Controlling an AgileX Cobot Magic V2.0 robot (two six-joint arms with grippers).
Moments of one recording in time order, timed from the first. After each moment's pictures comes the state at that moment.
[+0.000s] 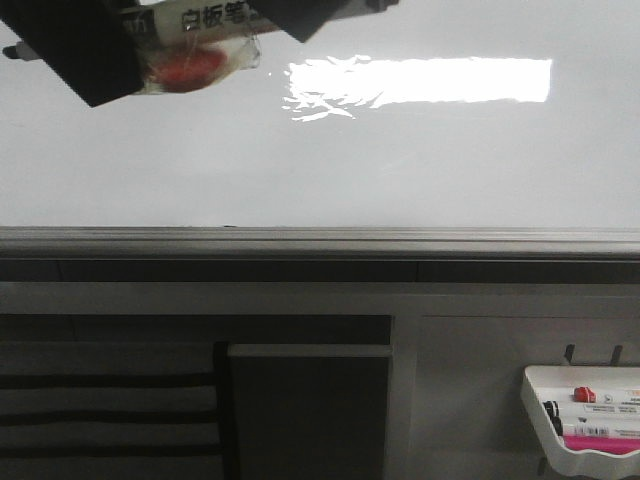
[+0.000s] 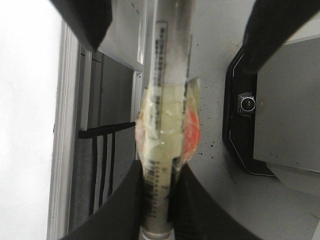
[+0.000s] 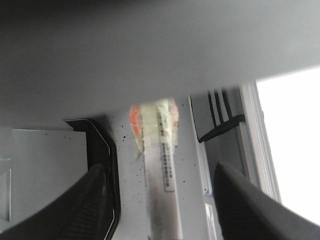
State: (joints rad) left arm -0.80 1.32 -1.28 -0.14 1.20 0.78; right arm 0.73 1.34 -1.29 0.39 1.01 -0.85
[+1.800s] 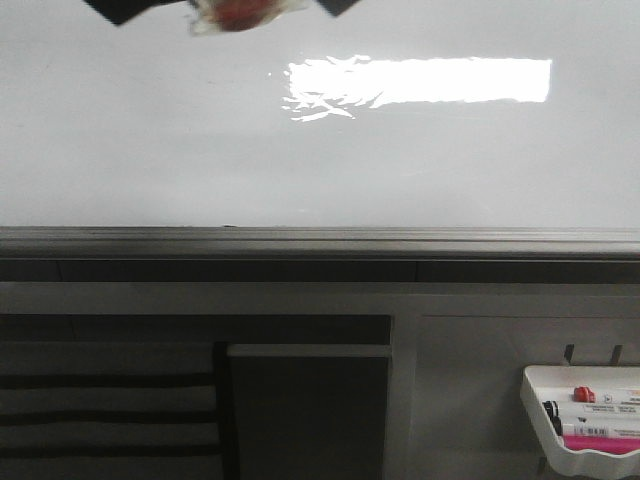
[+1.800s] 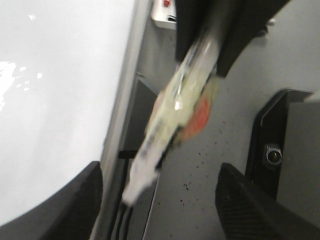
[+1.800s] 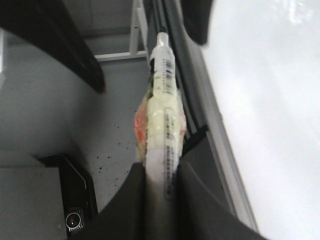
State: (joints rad) left arm -0.73 1.24 -1.28 -0.16 1.06 0.67; right arm 0.63 1.23 -1.15 0.45 0.82 -0.87
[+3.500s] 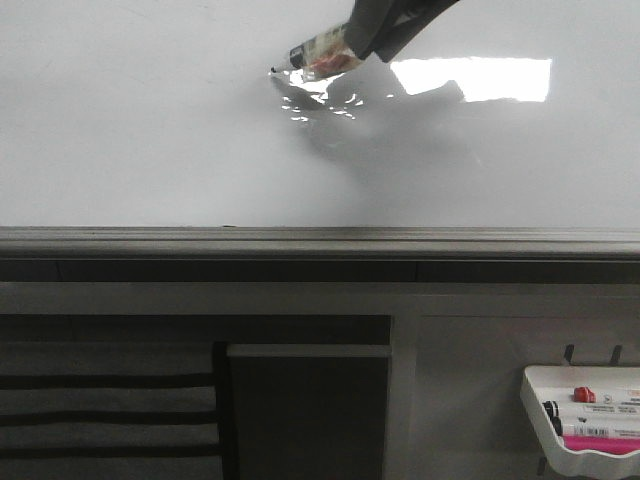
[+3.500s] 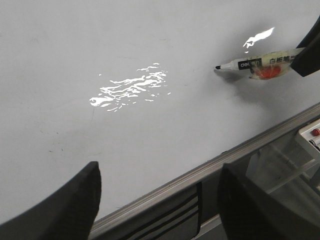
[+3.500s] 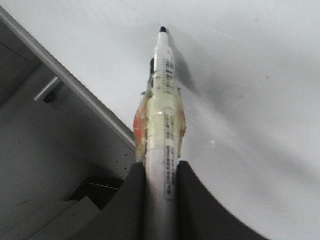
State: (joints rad) left arm -0.32 0.72 -0.85 -0.24 0.66 0.33; right arm 0.47 1.56 -1.44 0.31 0.91 -0.32
